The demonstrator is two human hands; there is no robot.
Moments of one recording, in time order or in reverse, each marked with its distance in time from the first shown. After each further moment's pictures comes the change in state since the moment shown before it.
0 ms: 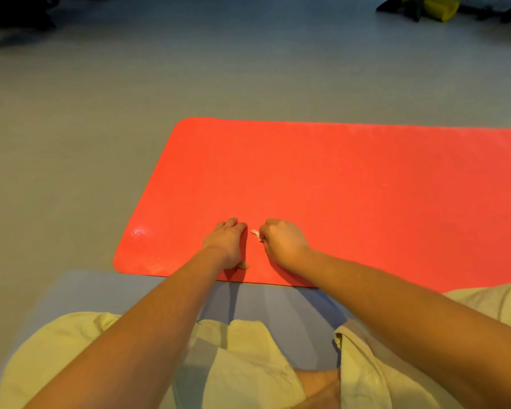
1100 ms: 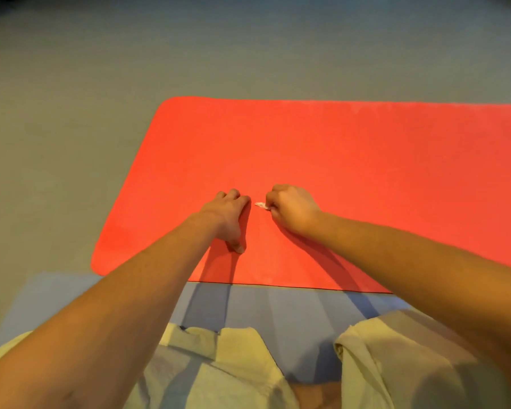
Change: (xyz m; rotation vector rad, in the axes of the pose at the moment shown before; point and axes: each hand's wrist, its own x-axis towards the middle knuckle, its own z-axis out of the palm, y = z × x) left_hand 0.060 0.010 -0.028 0.203 -0.084 0.111; right_hand 0.045 0.062 -0.014 -0.011 0.034 -0.071
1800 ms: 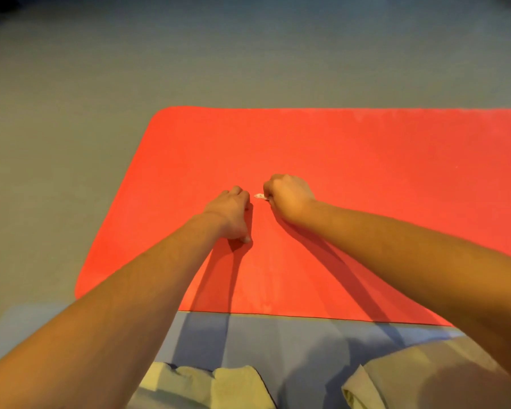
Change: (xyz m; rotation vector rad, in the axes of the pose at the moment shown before) left_hand 0.051 -0.001 -0.016 -0.091 0.132 0.010; right_hand 0.064 0.026 -0.009 -0.101 -0.032 0.099
